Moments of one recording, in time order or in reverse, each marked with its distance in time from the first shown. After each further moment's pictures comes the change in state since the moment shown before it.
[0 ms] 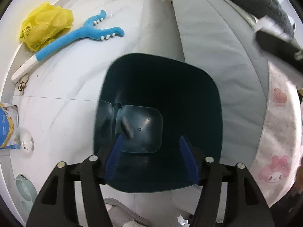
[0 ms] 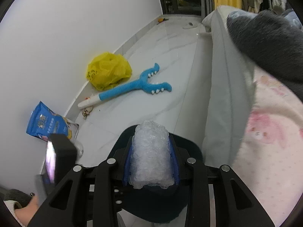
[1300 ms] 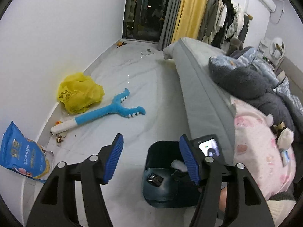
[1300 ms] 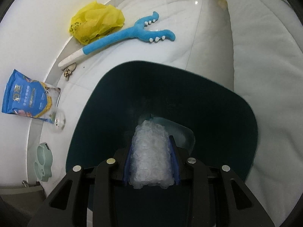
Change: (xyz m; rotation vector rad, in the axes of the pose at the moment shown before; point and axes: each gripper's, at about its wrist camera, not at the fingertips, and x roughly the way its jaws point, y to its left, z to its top) left arm -0.183 0.000 0.008 0.043 -0.533 0.122; right arm 0.139 0.017 -0.053 -0.012 0.316 -0.058
